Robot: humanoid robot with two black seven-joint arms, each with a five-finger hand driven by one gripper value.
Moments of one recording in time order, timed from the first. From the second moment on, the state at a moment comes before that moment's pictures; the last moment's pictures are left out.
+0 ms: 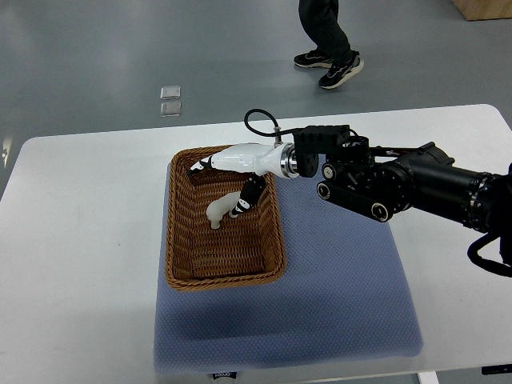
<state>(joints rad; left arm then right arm) 0.06 0.00 -0.16 -0.15 0.04 -0.01 0.06 1.18 -0.02 0.03 0.71 -1.31 0.10 0.34</state>
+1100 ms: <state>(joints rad) 0.06 0.00 -0.16 -0.15 0.04 -0.01 0.06 0.92 -0.23 0.42 0.64 0.23 0.28 0.12</state>
